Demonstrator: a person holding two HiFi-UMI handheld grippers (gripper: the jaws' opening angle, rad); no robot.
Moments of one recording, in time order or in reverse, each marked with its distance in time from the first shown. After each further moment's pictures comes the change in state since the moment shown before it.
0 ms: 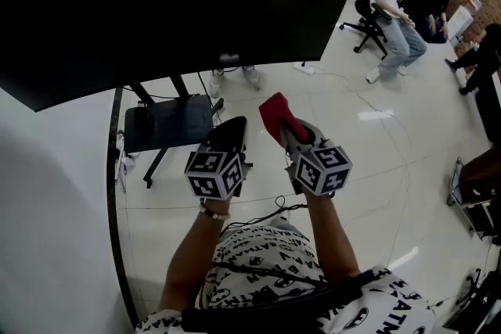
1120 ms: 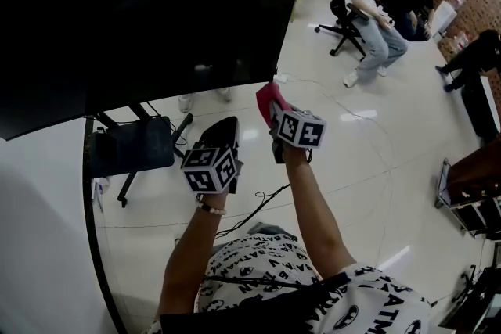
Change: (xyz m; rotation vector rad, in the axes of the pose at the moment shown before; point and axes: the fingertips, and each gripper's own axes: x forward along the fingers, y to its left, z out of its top) left arm 0.161 -0.045 -0.022 -0.069 0.004 -0.007; right arm 0.086 -0.241 -0.017 0.231 0.114 -0.205
